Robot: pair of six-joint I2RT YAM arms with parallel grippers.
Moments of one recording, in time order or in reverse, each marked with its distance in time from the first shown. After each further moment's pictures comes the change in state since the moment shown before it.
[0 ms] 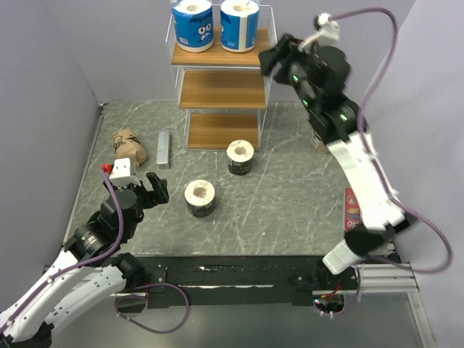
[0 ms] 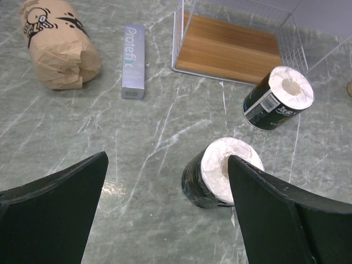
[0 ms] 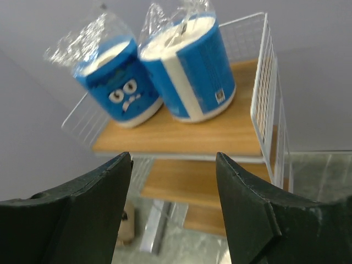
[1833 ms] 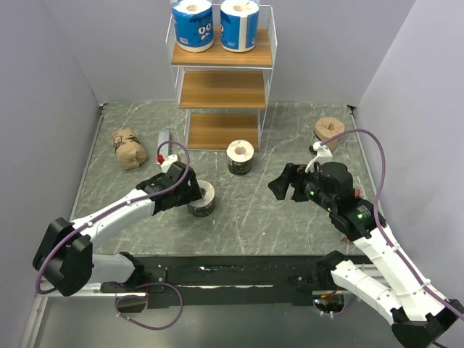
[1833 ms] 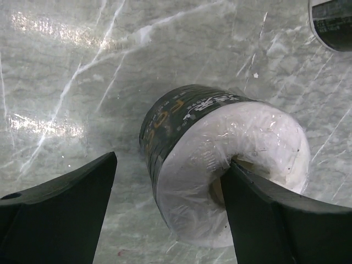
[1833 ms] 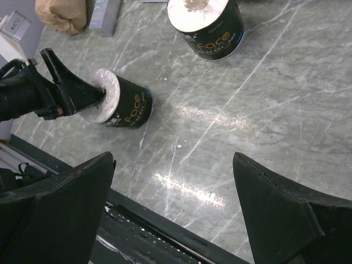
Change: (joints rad) left arm 0.098 0.763 0.053 0.072 0.356 -0.386; right arm 0.006 -0.908 -1.286 -0.162 -0.279 0.077
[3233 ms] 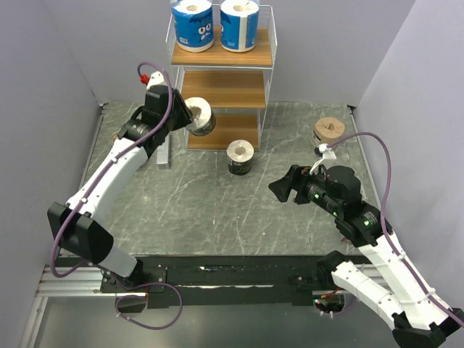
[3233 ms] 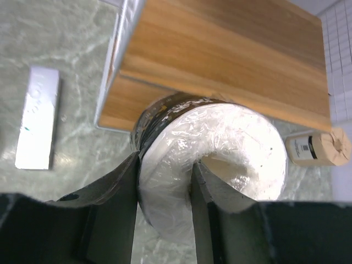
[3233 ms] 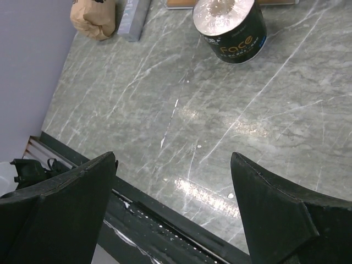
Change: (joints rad) left arm 0.206 0.233 0.749 -0.002 0.051 0.238; right arm 0.000 -0.060 0.000 0.005 -0.054 0.046
